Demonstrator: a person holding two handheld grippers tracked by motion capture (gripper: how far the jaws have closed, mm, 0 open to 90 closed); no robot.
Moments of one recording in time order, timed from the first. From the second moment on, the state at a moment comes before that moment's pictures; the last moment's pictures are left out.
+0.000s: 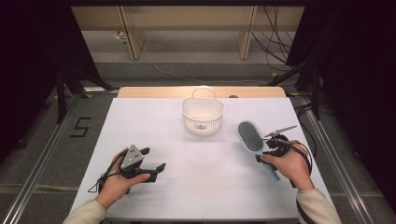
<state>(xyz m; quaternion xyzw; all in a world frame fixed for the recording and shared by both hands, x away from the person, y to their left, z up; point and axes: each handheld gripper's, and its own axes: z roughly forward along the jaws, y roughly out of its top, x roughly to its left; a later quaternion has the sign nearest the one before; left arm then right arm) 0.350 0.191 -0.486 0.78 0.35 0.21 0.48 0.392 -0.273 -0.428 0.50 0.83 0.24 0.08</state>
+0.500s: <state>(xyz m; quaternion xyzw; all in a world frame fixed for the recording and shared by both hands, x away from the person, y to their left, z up) 0.350 0.190 -0.486 0.78 0.35 0.21 0.48 0.392 -0.275 -0.423 0.51 0.81 0.27 0.10</state>
